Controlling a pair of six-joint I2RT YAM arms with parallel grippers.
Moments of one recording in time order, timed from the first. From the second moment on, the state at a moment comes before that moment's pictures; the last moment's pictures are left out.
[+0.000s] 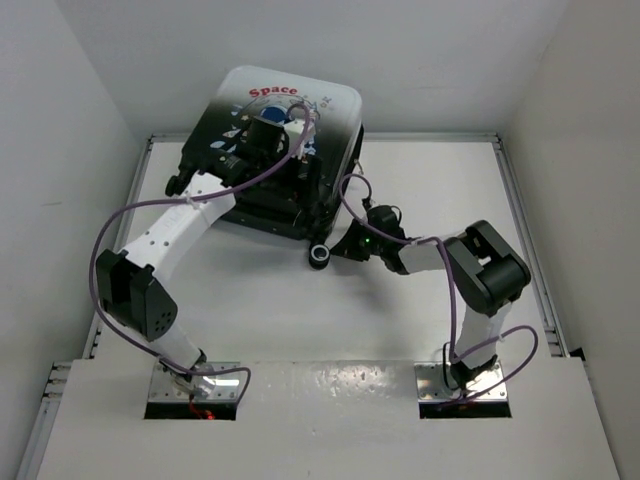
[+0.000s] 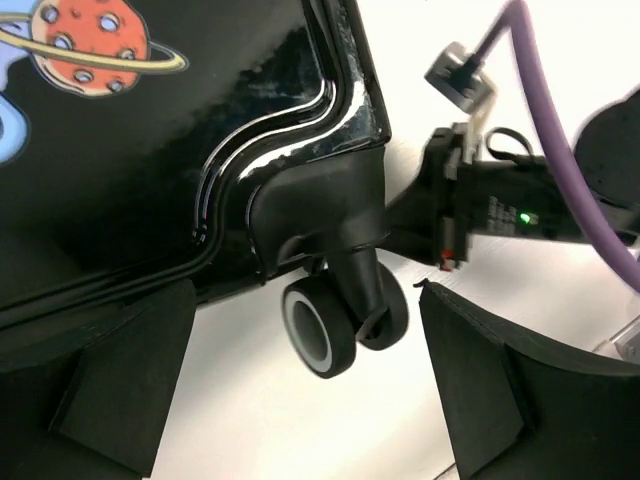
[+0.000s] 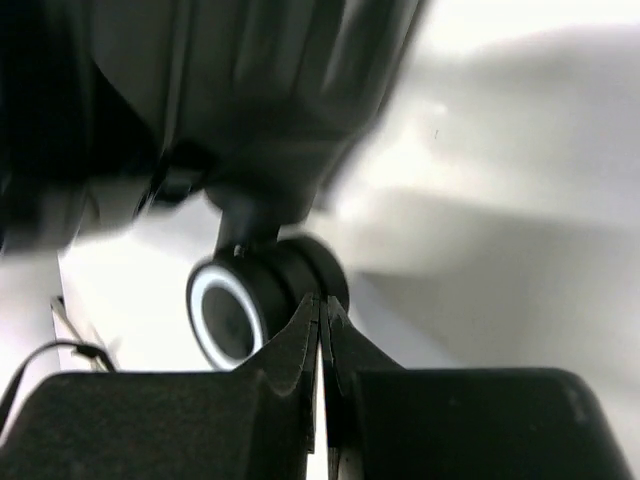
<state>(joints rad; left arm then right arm) -0.48 1.62 1.63 -0.71 0.18 -0.10 0.51 1.85 0.75 0.47 -0.29 0.81</state>
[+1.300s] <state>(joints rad) -0.74 1.89 1.68 -0.71 -0.28 -0.29 0.06 1.35 0.50 0.29 -0.32 0.50</state>
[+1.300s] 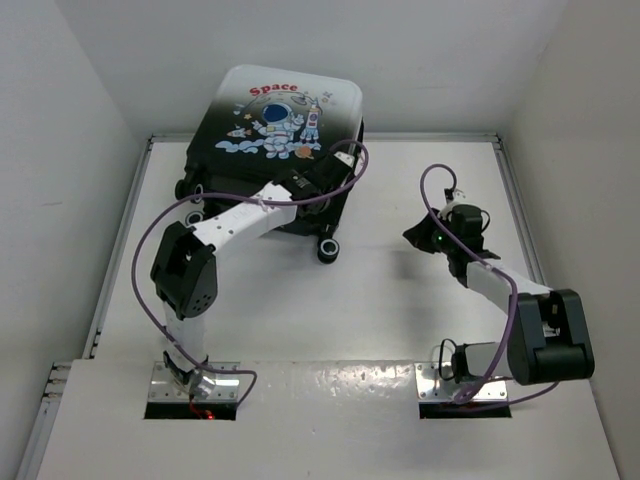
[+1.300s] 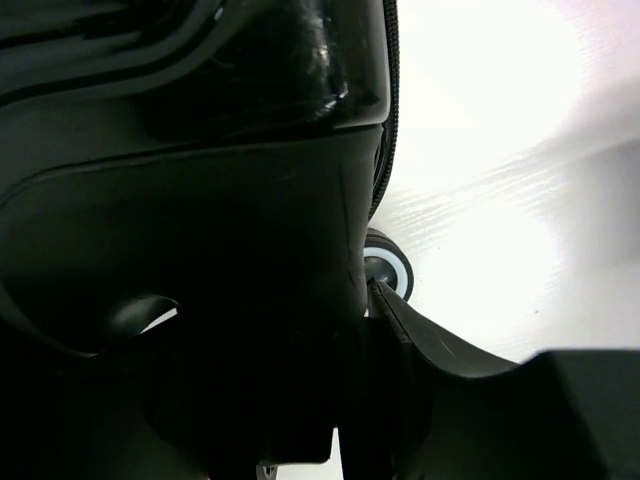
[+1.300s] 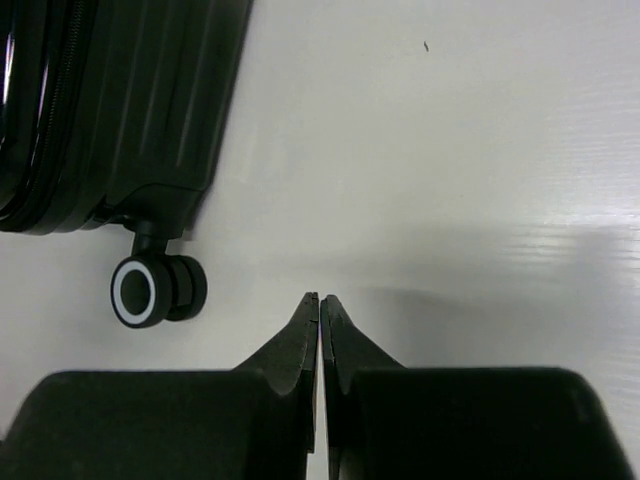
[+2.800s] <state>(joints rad) -0.70 1.24 1.12 -0.95 0.26 0.68 0.21 0.89 0.15 0.24 -0.62 0.05</state>
